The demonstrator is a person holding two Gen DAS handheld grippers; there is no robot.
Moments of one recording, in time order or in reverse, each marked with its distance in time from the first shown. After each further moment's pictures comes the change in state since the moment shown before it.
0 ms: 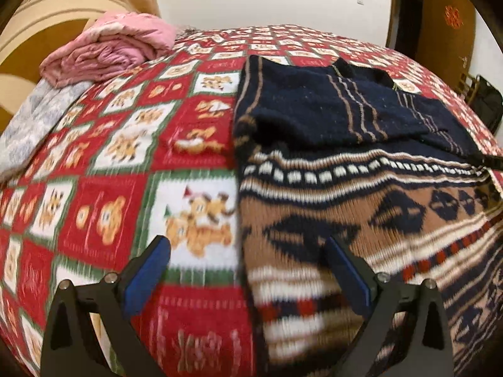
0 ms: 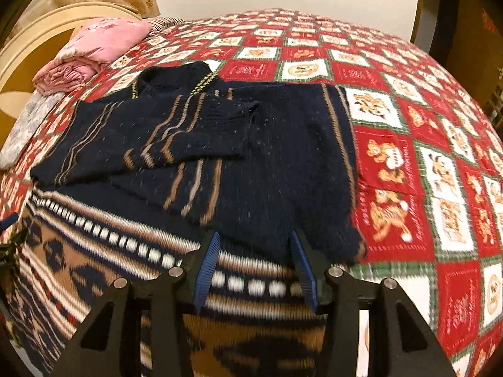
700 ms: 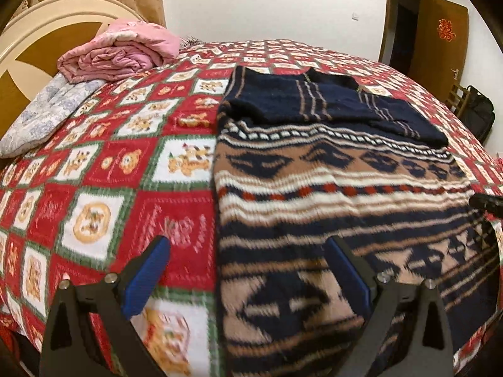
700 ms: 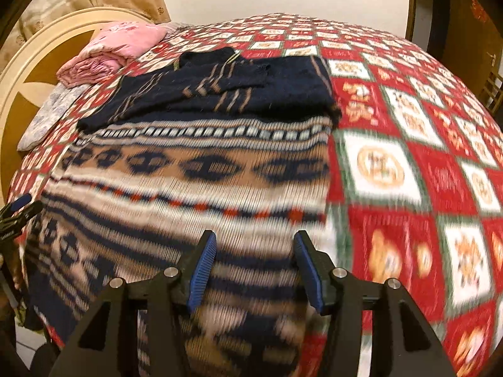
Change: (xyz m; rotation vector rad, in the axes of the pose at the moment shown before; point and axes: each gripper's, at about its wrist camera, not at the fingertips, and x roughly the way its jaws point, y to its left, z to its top) left arm -0.069 -0.025 -0.062 -0.024 -0.066 -0.035; right arm -0.081 0.019 -0.133 0.013 -0.038 0.046
